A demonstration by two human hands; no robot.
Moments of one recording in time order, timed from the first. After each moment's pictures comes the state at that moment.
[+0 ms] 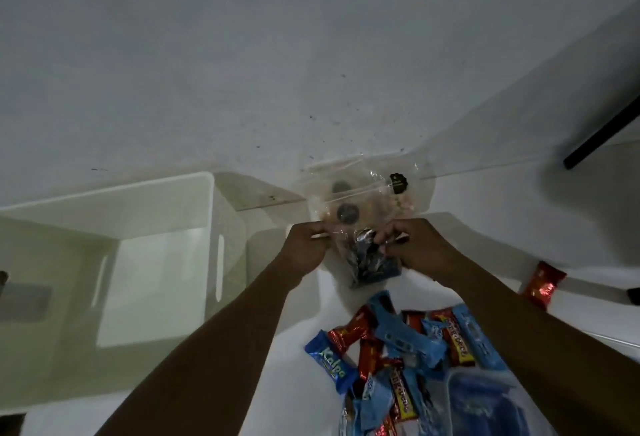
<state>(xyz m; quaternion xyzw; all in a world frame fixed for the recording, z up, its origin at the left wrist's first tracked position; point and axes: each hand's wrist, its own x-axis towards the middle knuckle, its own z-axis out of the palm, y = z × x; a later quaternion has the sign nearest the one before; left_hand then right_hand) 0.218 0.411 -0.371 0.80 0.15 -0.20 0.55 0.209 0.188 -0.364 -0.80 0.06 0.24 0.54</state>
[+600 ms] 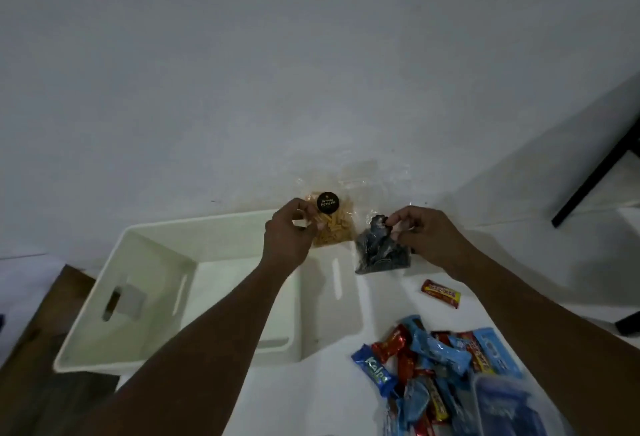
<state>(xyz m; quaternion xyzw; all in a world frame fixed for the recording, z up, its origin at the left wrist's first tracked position) 0.182 0.520 -0.216 0.85 0.06 0.08 0.51 0.185 0.257 -0.214 -0.82 -0.03 0.09 0.57</state>
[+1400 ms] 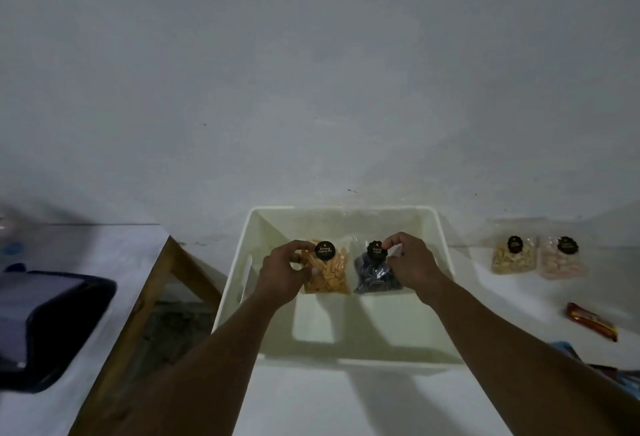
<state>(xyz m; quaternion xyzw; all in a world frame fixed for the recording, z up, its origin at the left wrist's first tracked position) 0.133 0.810 -0.286 0.88 0.12 -0.01 0.46 0.185 0.563 -0.279 -0.86 0.07 0.13 0.49</state>
